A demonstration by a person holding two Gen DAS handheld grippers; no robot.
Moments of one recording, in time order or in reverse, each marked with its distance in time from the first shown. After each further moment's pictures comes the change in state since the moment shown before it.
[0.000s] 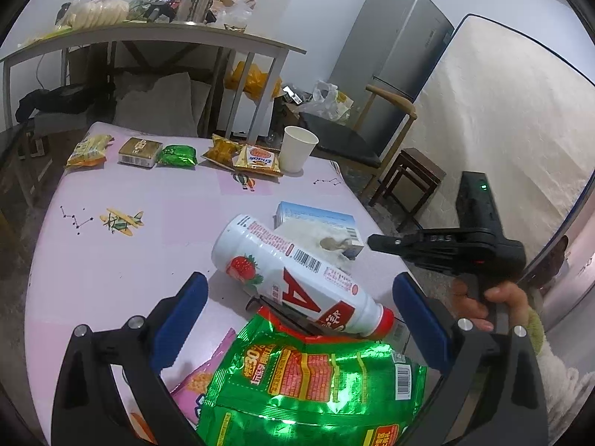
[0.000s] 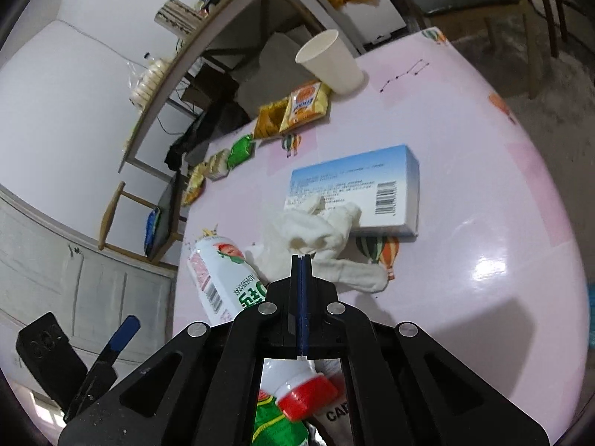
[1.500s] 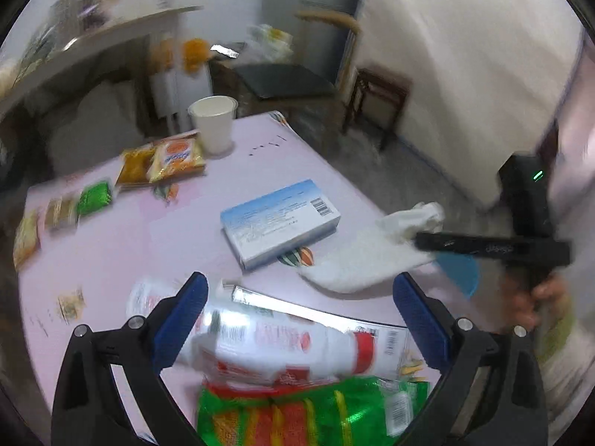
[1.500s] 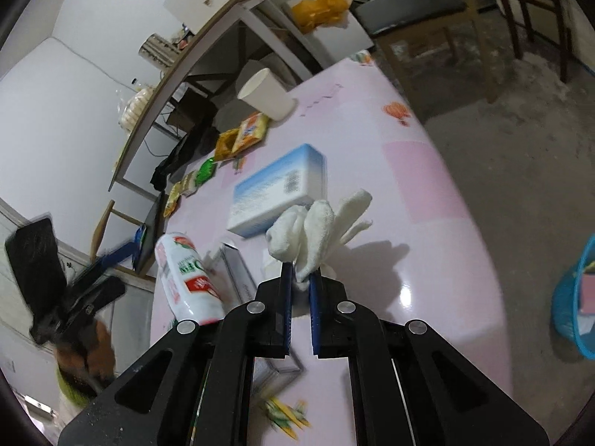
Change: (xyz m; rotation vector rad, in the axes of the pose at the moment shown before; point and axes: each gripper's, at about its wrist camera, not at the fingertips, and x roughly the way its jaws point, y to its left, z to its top) left arm 0.110 -0.084 0.050 0.409 0.283 -0.018; right arm -0.071 -0.083 -0.034 0.041 -0.094 -0.067
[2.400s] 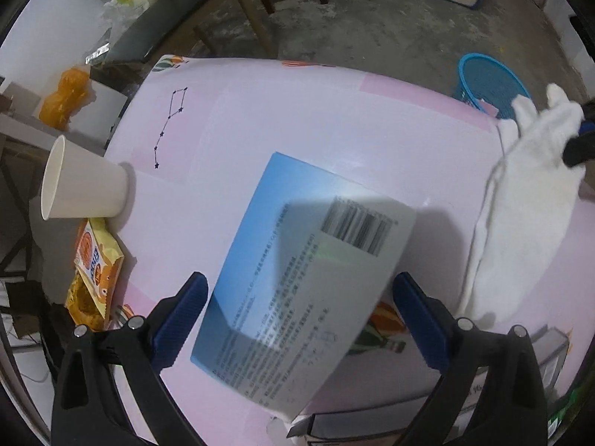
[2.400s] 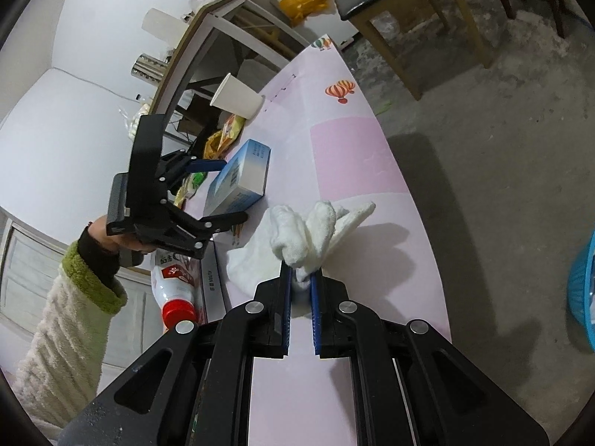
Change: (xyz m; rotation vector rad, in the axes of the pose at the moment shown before) left arm 0.193 -0.022 0.062 0.592 0.450 0.078; right arm -0.006 -0.082 -0.006 0.089 0.047 0.139
